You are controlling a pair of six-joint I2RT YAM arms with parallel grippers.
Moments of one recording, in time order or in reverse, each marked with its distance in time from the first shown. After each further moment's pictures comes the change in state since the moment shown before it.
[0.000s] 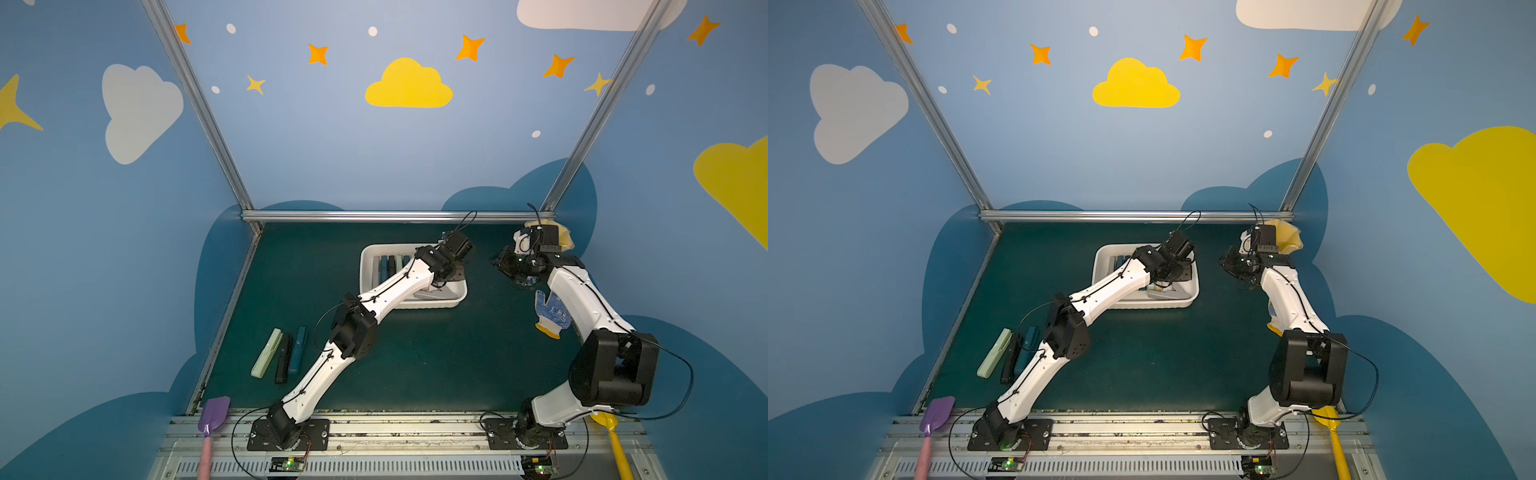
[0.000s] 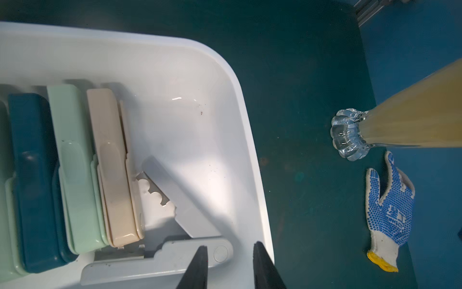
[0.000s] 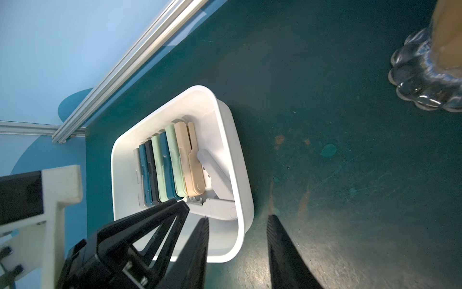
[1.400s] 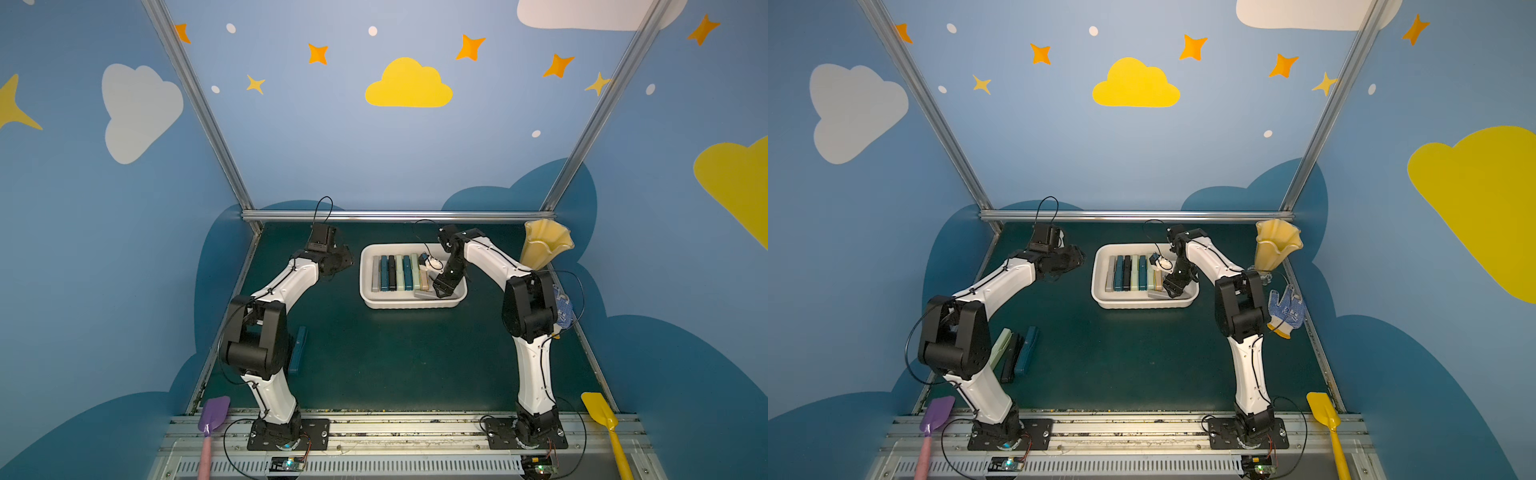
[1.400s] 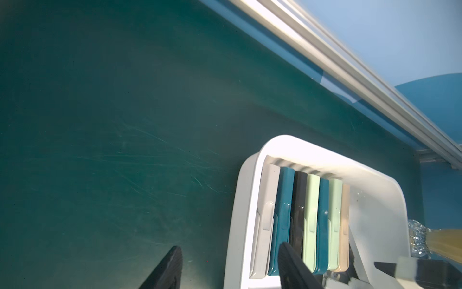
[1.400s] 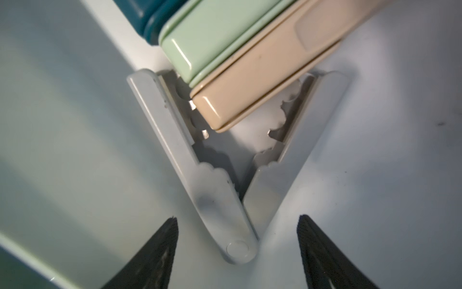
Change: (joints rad) left arm 0.651 -0.709 -1.167 0.526 0.285 0.158; right arm 0.414 0.657 0.595 -0.563 0.286 -1.110
